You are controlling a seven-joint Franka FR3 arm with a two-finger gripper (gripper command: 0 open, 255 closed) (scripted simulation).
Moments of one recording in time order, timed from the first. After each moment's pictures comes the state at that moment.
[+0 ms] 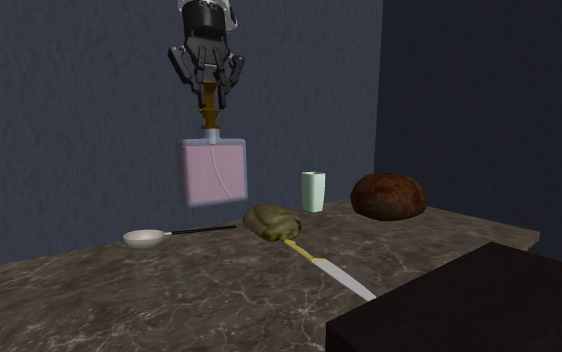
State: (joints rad) arm 0.18 0.28 0.37 -1.61 -0.01 1.72 0.58
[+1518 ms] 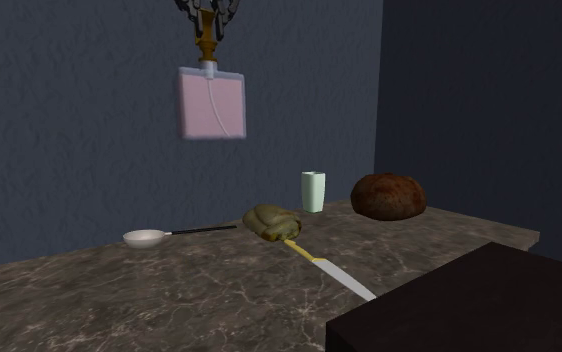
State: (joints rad) arm 0.20 0.31 0.38 -1.25 -0.02 1.39 0.60
